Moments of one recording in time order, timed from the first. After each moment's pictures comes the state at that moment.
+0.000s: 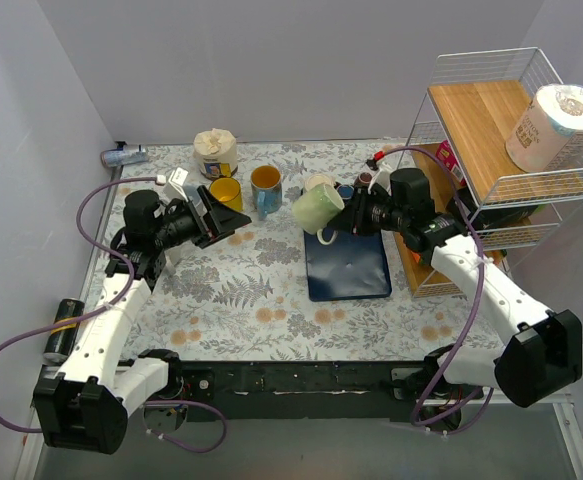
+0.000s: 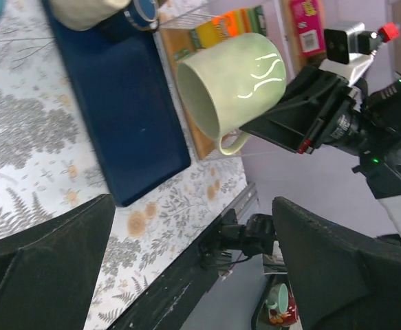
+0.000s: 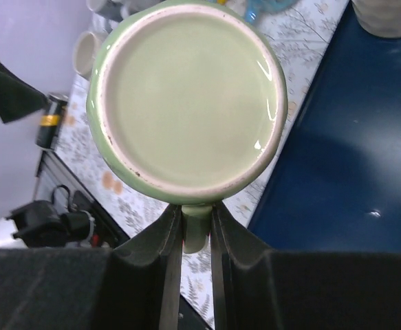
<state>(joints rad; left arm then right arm) -0.11 1.00 0.84 -0.21 0.73 -0.79 0.45 1.26 1.03 -0.32 -0.46 0.49</state>
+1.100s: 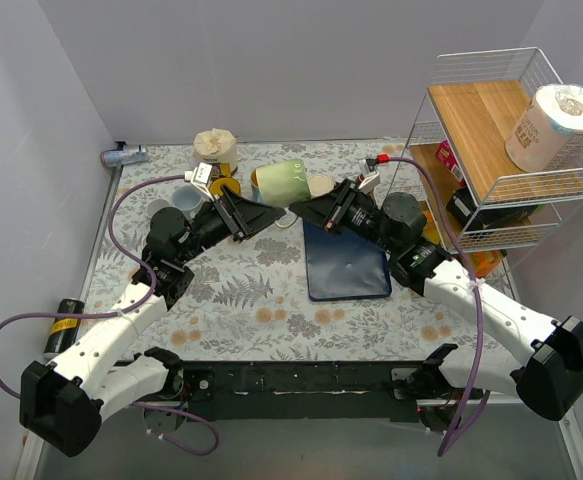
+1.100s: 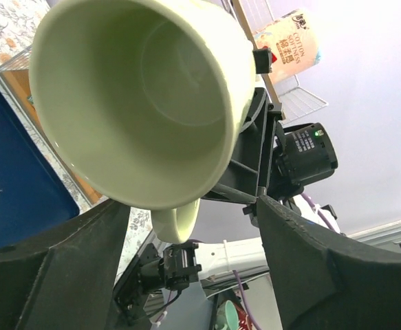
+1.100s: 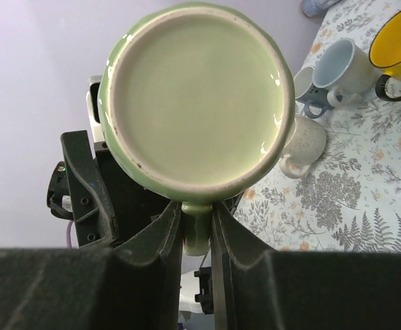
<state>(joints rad) -0.47 0.98 0.74 0.39 0.51 -1.14 0.73 1.16 0.90 0.30 -0.27 1.13</state>
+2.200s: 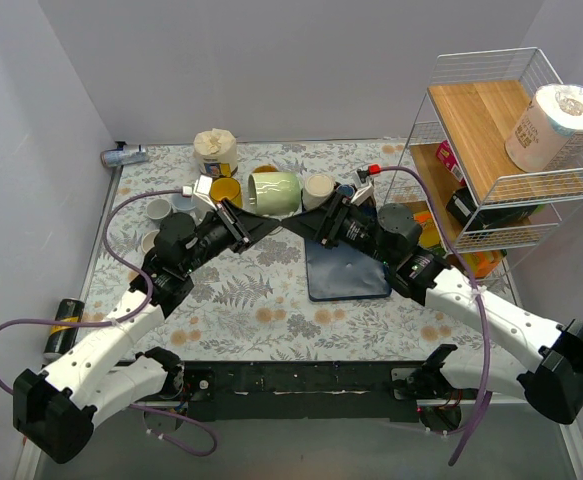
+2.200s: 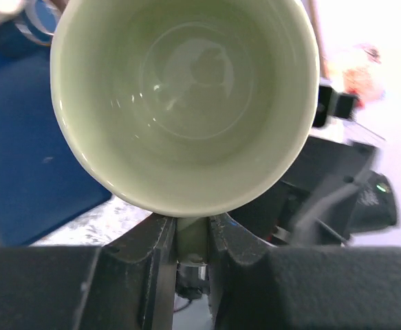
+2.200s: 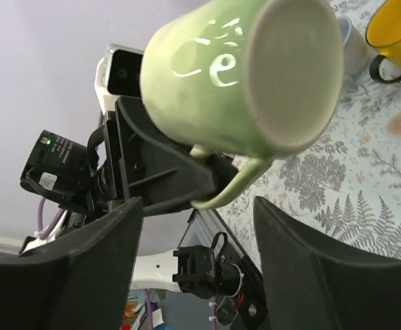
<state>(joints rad) -0.54 0.92 0.73 0.21 0.34 -1.17 0.81 1.12 0.85 0.33 -0.23 1.05</state>
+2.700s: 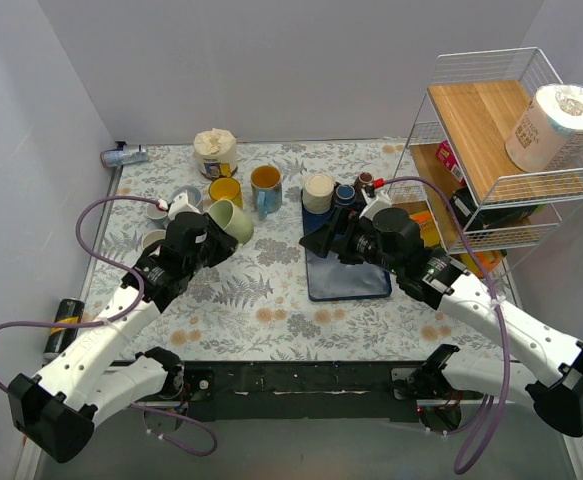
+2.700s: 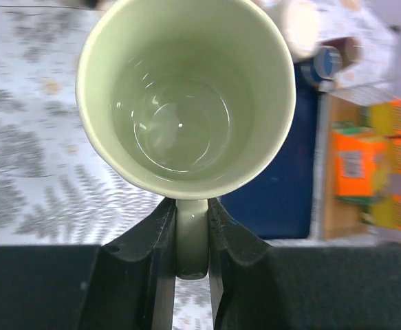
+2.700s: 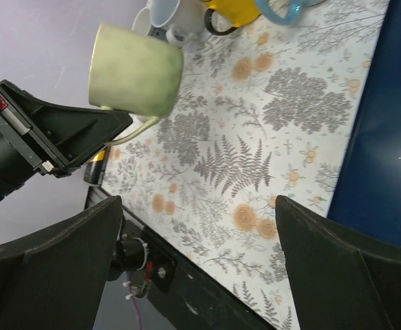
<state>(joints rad) -0.54 0.93 0.85 -0.44 -0.19 -0.88 0.80 1.04 0.89 -0.19 -0.05 0.88</state>
